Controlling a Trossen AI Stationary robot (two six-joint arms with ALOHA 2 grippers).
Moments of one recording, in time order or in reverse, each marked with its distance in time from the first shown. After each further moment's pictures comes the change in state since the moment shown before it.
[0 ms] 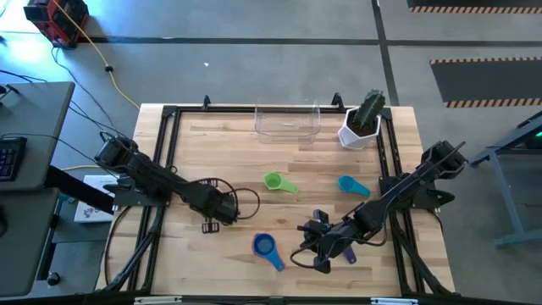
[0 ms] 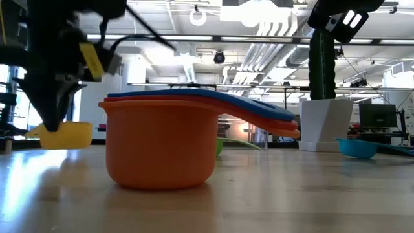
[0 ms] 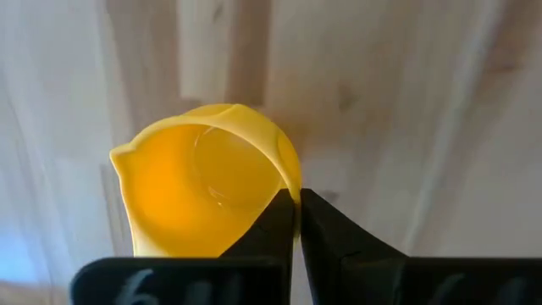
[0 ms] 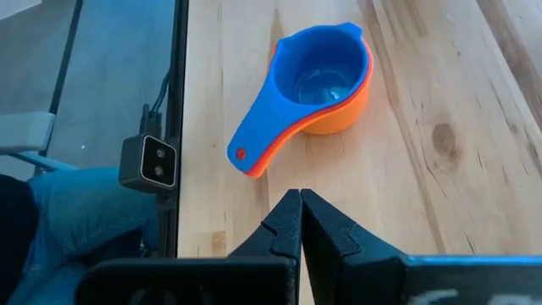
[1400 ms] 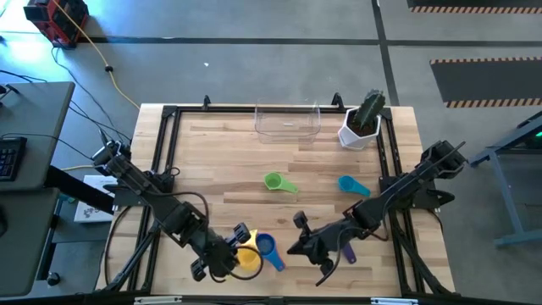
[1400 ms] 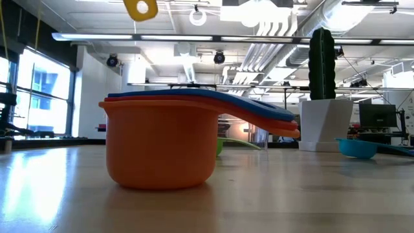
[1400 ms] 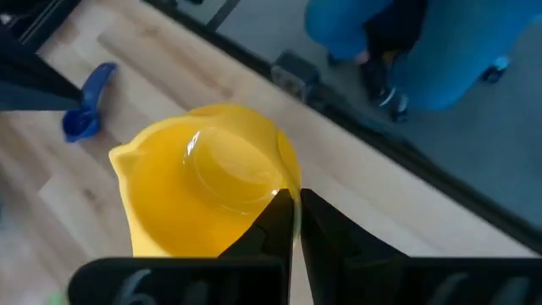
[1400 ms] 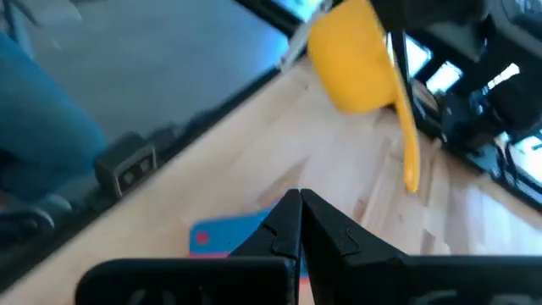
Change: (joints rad) left arm -0.272 0.000 0.467 0.289 0.104 0.798; right arm -0.027 0.000 0.000 0.316 -0.035 -0.996
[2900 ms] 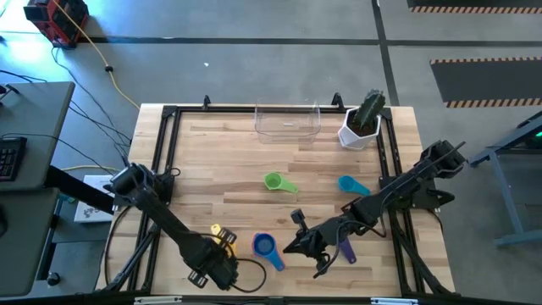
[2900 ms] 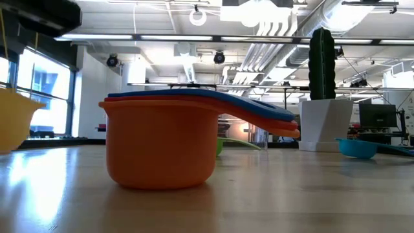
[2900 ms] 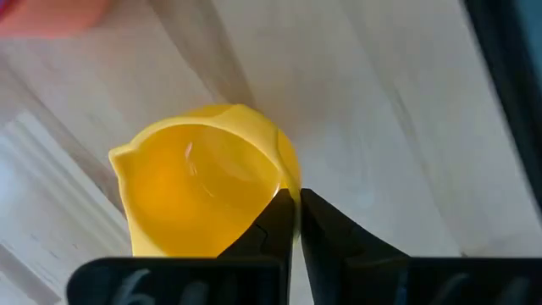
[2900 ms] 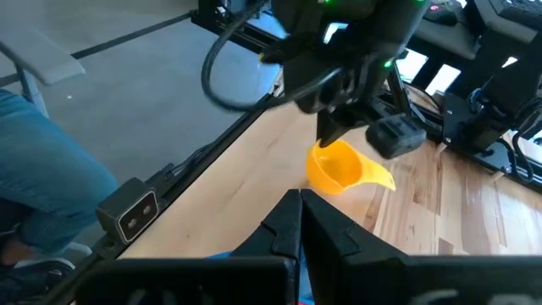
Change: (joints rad) left arm -0.083 0.301 -0.009 -0.330 0.021 -0.497; right arm -0.032 0.000 0.000 0.073 -0.050 0.106
